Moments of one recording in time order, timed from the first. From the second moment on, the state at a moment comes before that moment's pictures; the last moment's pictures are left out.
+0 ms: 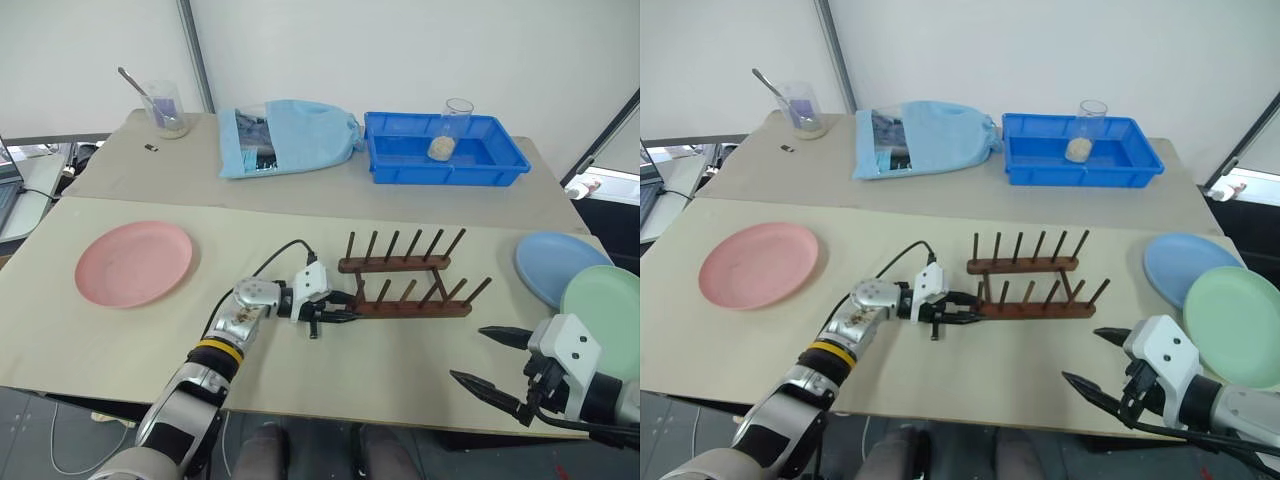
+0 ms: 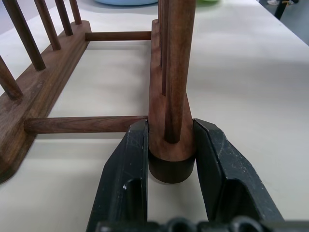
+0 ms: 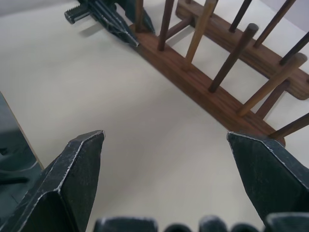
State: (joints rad) left arm -0.65 0.22 -0.30 0.65 -0.13 -0.17 -1.21; right arm 0.54 -0.81 -0.53 -0.80 0.52 0.56 0.84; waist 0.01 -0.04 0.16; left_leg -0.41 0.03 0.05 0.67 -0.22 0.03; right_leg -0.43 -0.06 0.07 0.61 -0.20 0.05
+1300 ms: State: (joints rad) left arm -0.30 0.29 -0.36 -0.08 -0.07 0.37 -0.81; right arm 0.15 -0.86 -0.08 -0.43 0.21 0.54 0.75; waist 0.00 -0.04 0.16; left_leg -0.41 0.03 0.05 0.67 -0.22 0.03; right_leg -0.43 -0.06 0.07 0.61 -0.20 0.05
